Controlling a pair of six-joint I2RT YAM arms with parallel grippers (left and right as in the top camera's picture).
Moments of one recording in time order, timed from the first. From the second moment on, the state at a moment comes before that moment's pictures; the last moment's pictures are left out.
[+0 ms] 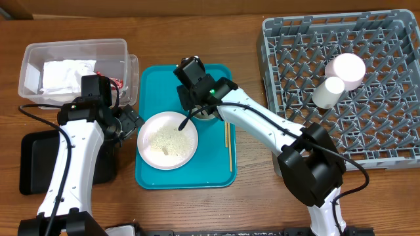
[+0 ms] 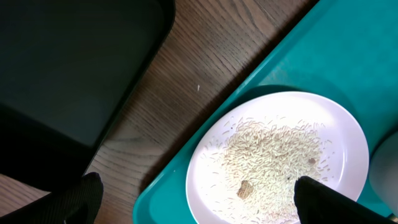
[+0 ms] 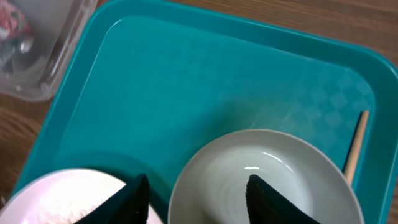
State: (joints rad) left arm 0.11 1.46 1.11 -1.03 -0.01 -0.66; right arm 0.75 2.11 1.70 -0.57 0.12 0.41
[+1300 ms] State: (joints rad) left arm 0.11 1.46 1.11 -1.03 -0.01 -0.66; right arm 0.82 2.22 1.95 -0.82 0.18 0.54
